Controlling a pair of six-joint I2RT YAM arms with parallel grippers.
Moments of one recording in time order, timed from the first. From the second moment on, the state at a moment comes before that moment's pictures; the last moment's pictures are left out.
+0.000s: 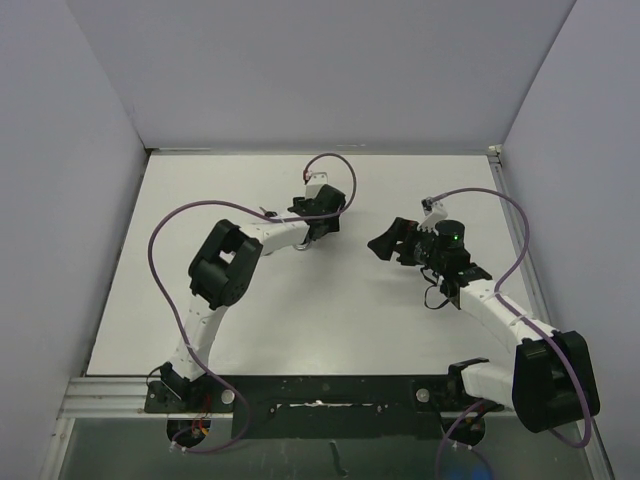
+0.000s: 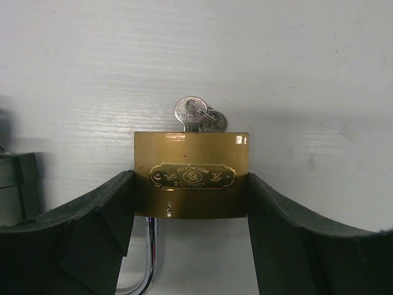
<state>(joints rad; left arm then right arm) -0.69 2.24 1.63 -0.24 -0.52 -0.60 0.24 1.18 0.58 0.16 -0.36 0.51</state>
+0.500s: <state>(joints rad) -0.69 2.21 1.55 -0.10 -0.48 -0.54 0.24 1.18 0.58 0.16 -0.36 0.51</state>
